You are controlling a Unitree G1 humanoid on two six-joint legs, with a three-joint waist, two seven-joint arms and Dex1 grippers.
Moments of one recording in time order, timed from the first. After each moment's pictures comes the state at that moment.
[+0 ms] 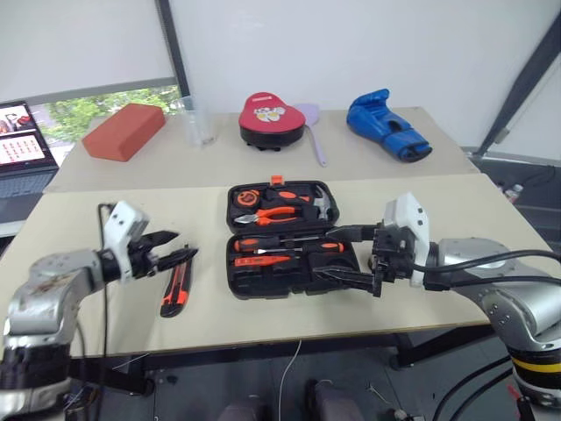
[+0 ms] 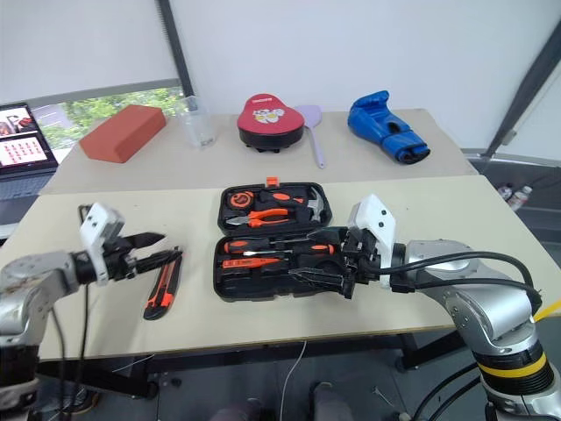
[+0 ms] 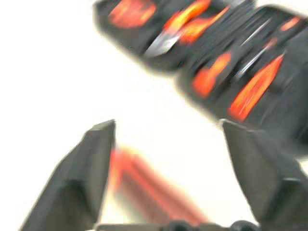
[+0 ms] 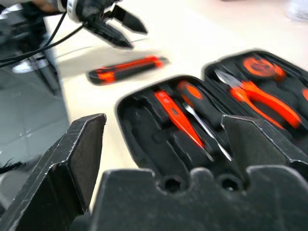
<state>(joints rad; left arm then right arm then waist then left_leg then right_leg) 0.01 0.79 0.50 -0.15 -0.38 0.71 -0.97 -0.48 -0.77 0.07 -0.47 0.69 0.72 0.91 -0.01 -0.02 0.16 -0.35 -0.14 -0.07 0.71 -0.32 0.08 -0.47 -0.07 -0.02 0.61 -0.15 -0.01</state>
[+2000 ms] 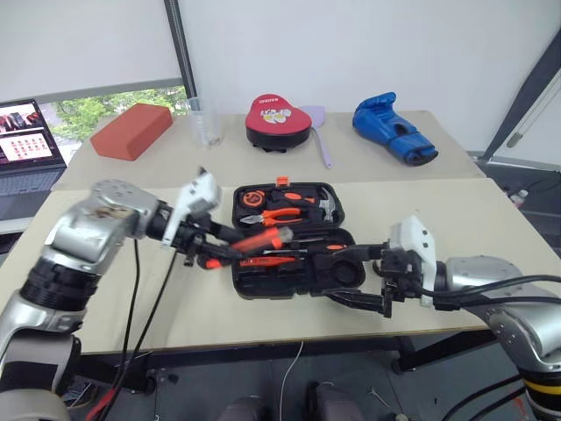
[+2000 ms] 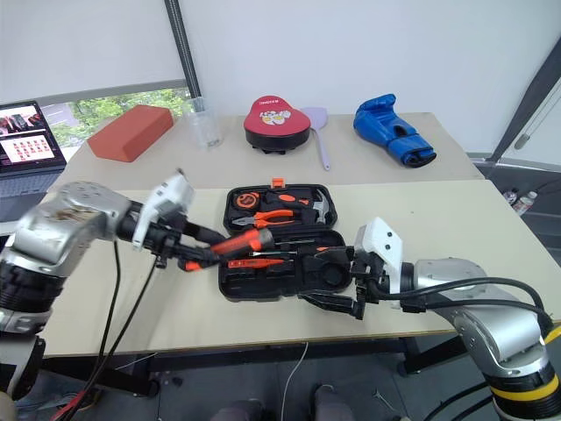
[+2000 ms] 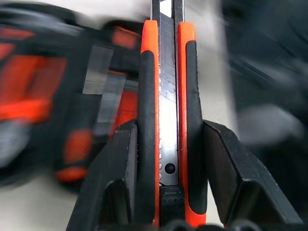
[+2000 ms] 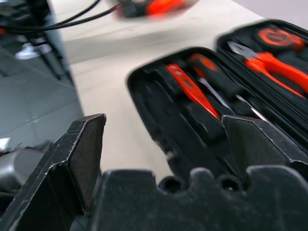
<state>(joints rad) -0.83 0.86 -0.34 -0.01 -0.43 0.70 -1.47 -0.24 -0.82 -0.06 -0.58 0.68 0.75 0.87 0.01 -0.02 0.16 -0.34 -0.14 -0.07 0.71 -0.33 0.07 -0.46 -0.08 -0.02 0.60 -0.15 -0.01</state>
